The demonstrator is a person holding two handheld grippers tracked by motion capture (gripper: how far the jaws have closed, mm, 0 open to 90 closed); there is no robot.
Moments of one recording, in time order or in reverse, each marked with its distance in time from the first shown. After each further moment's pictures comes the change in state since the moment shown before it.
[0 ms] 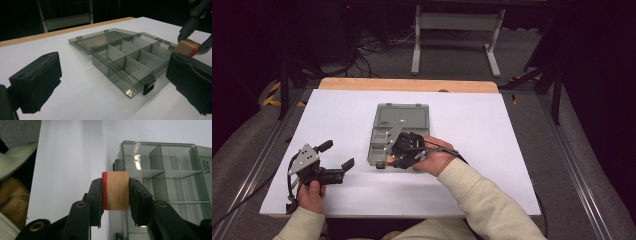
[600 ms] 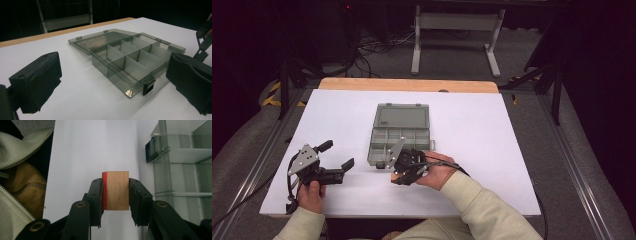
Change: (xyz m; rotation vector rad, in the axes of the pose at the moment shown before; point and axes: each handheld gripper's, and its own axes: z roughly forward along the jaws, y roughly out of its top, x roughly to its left) left arm 0.000 0.000 -0.001 0.001 -0.003 0.005; right arm 0.024 -0.022 0.025 0.046 0.091 0.007
